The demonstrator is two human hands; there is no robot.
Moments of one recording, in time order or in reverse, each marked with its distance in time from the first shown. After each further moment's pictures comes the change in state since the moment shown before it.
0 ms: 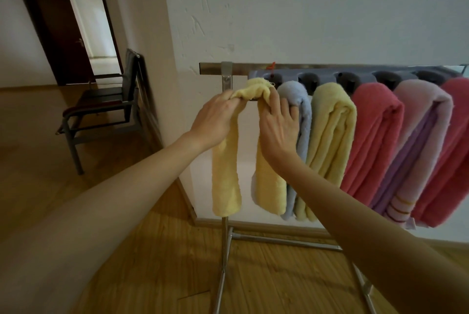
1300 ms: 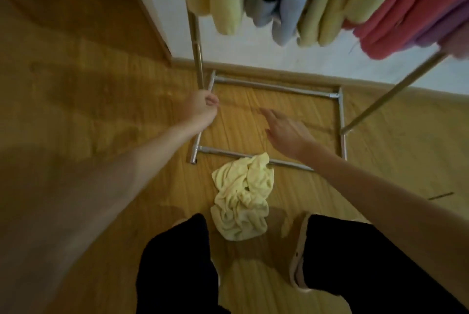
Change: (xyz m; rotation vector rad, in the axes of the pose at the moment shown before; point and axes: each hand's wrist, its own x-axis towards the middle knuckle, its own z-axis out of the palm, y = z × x) left_hand -0.294 0.074 0.273 -0.629 -0.538 -1.045; right_hand -0.346 0.109 0.146 0.345 -1.144 -0.237
